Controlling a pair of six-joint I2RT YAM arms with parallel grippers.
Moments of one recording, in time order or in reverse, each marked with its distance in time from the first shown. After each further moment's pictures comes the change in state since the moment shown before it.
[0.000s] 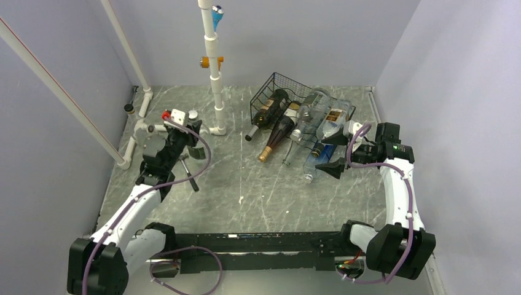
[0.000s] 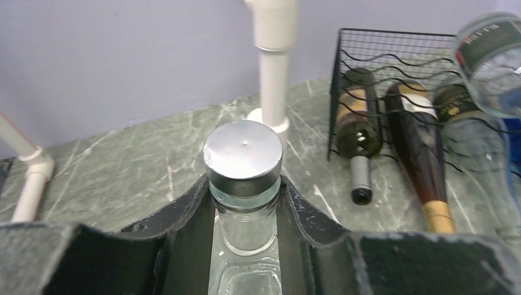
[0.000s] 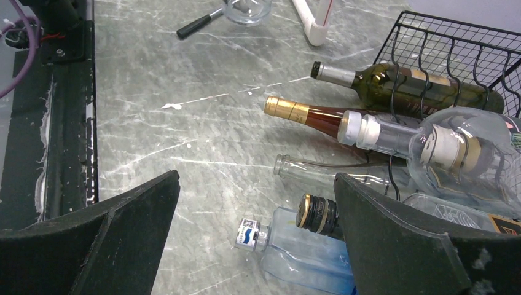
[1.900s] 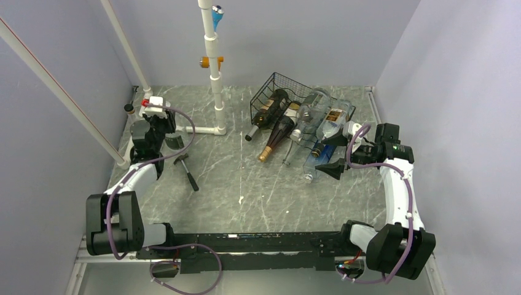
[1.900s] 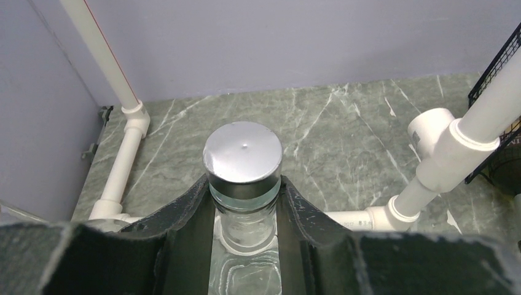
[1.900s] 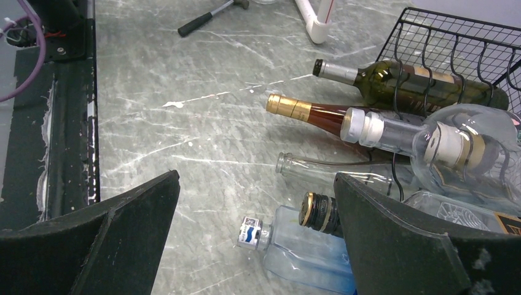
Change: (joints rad) left arm 0.331 0.366 0.100 0.219 0.045 0.012; right arm 0.000 0.000 -0.005 -0.012 0.004 -0.014
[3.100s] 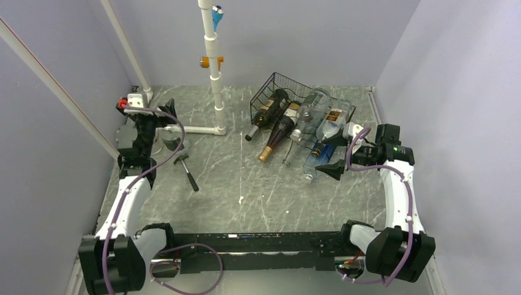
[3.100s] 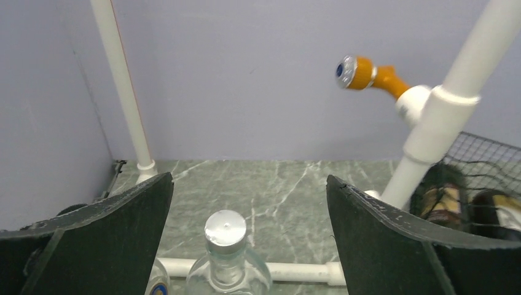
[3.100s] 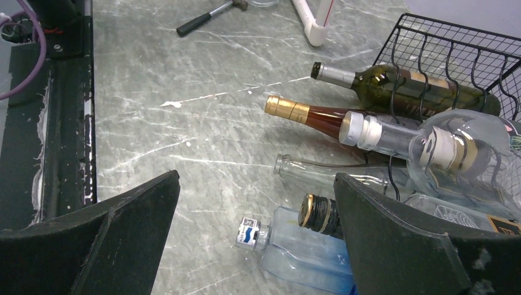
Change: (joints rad) left arm 0.007 -0.262 0.008 -0.070 -0.037 -0.116; right arm 0.000 -0.019 -0.003 -0.001 0.000 -0.008
